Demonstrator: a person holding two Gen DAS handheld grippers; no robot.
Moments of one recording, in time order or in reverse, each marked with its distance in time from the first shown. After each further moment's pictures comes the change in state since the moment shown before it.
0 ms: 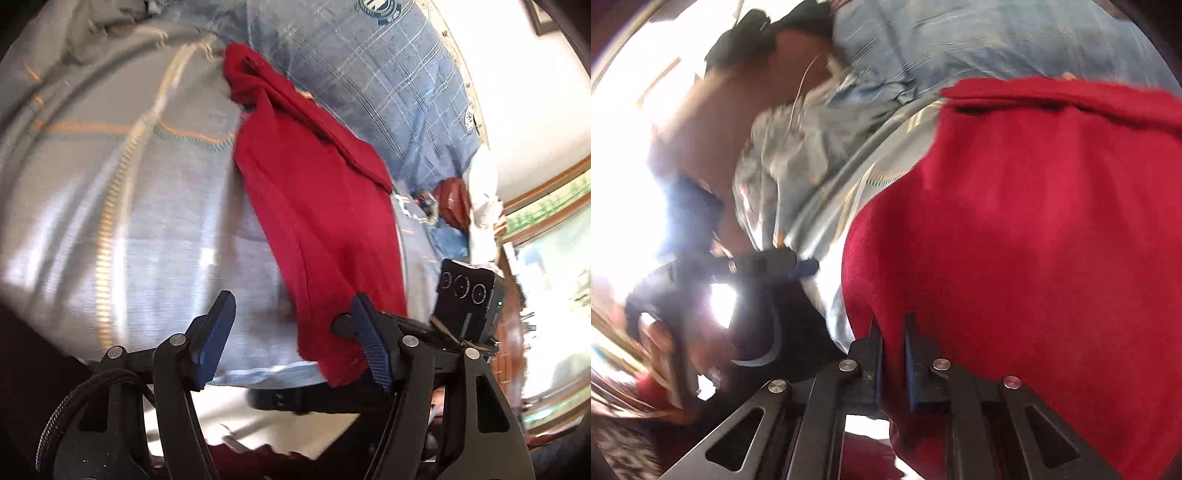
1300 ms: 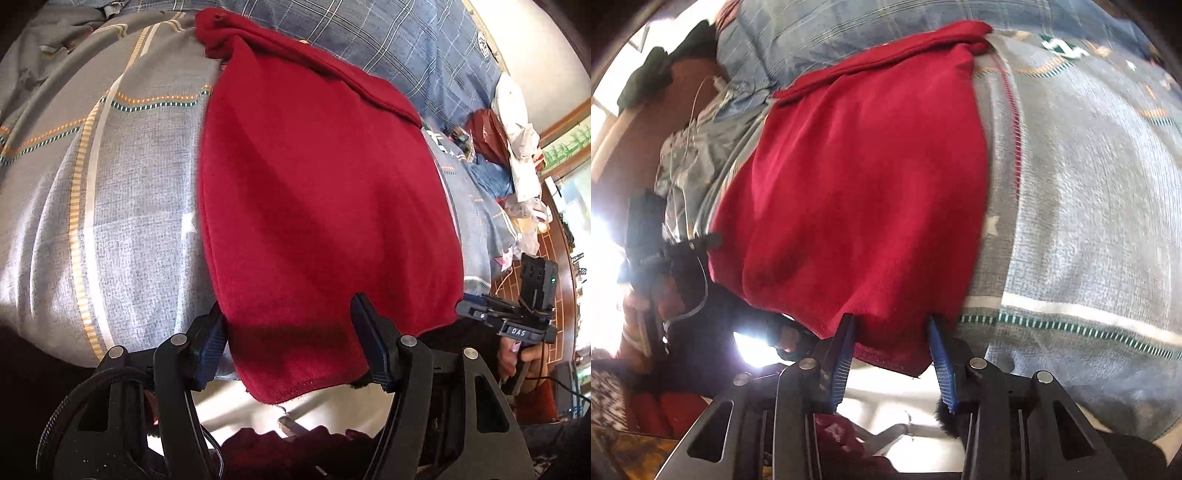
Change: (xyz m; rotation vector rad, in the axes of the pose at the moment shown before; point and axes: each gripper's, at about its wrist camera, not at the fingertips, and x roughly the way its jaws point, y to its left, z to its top) left arm 0.042 -0.023 -0.023 0.197 0.120 0.221; right arm -0.128 -0.068 -0.080 0.224 0.069 -0.347
